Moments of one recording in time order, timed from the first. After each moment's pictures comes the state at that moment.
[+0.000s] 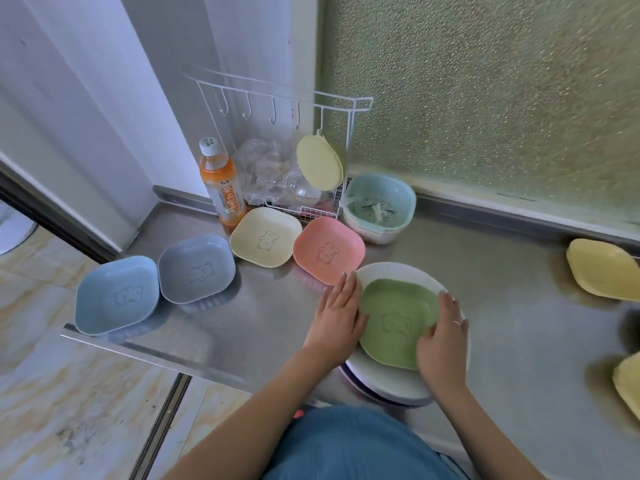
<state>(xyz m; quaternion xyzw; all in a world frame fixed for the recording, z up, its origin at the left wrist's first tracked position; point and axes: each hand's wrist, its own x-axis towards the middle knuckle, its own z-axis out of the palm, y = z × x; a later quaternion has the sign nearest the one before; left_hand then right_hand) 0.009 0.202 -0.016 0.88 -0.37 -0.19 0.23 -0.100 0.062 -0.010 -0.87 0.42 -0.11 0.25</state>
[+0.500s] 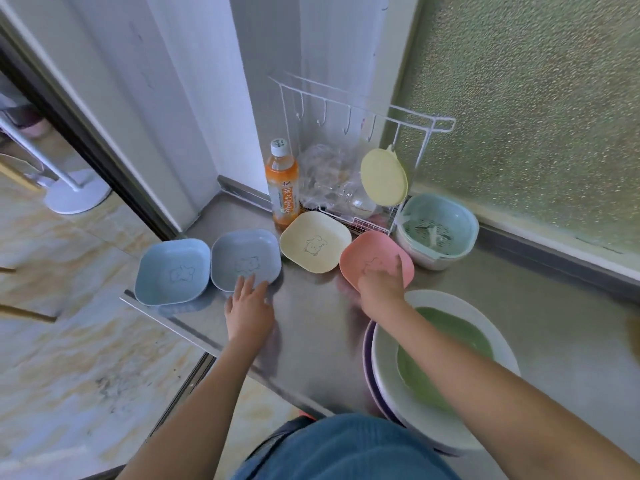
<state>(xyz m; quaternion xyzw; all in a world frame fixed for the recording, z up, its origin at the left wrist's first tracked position) 0.088 0.345 -0.031 0.97 0.03 -0.14 0.20 0.083 0.115 -0.033 -0.97 0.15 0.16 0.07</state>
